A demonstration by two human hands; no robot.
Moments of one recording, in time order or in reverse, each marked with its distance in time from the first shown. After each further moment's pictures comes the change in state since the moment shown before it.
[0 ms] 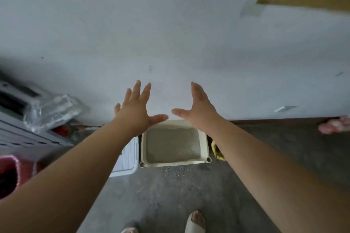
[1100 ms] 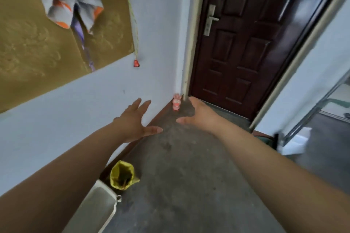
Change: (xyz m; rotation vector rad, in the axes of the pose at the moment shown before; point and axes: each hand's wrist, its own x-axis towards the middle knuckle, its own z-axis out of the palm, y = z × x) left_hand -0.320 0.455 -0.002 0.270 -0.264 0.977; right_hand -0.539 0.248 -0.226 0.498 0.681 0.521
